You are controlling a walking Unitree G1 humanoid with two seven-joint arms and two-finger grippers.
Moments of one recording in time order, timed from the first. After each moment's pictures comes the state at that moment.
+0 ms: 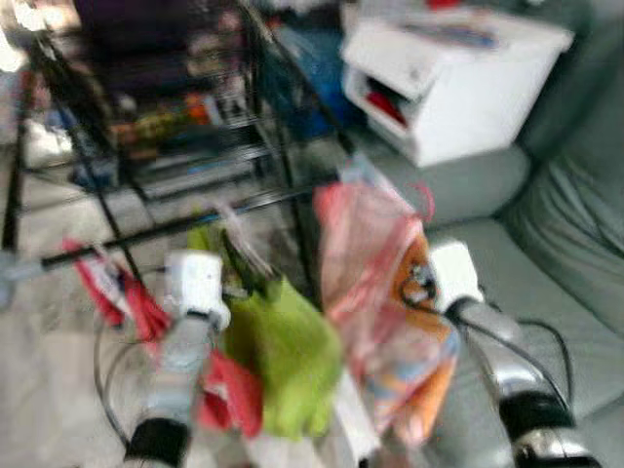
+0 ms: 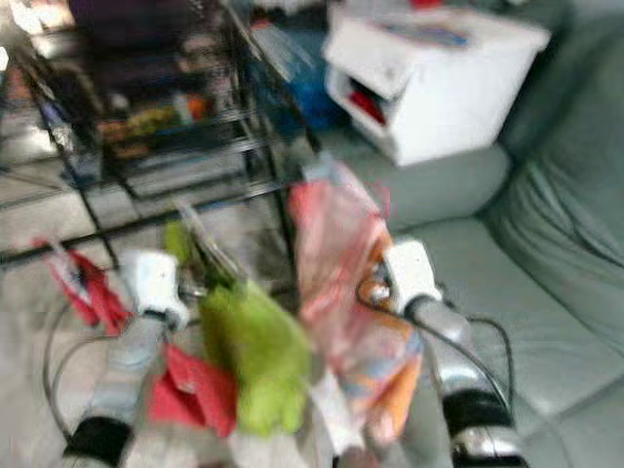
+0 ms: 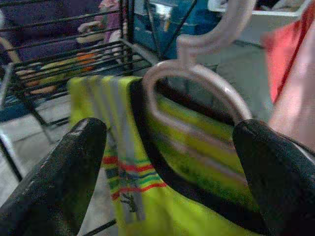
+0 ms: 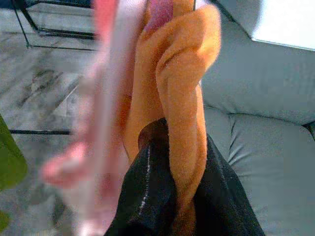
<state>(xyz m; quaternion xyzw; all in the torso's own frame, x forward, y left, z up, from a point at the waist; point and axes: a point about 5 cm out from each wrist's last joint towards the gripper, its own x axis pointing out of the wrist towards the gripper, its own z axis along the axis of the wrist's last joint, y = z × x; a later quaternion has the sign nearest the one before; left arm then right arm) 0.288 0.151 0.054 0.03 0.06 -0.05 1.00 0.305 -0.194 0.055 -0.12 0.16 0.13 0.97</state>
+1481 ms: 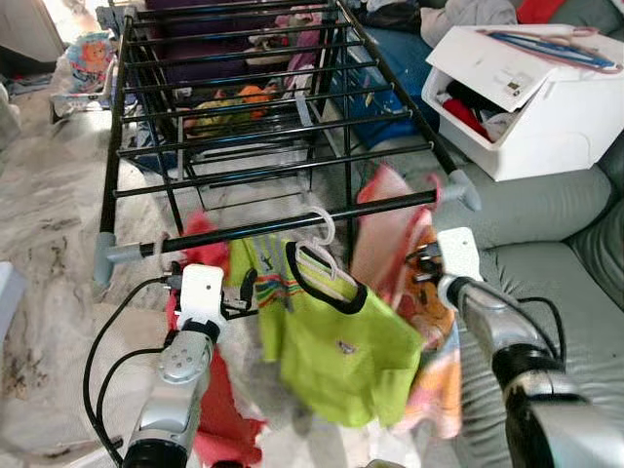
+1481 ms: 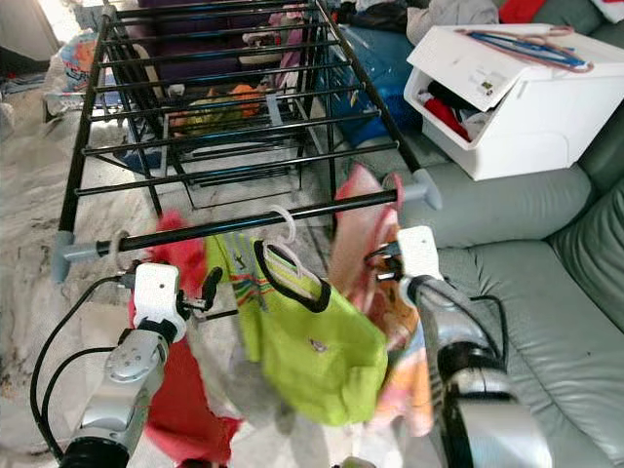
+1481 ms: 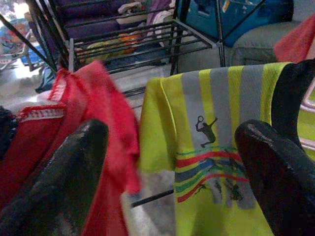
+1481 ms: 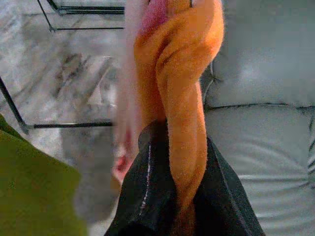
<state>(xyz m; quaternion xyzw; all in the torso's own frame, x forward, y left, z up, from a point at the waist) 0.271 0.150 0.054 0.04 0.08 -0.05 0.99 0.339 -0.213 0.060 -0.05 0.25 0.06 0.97</state>
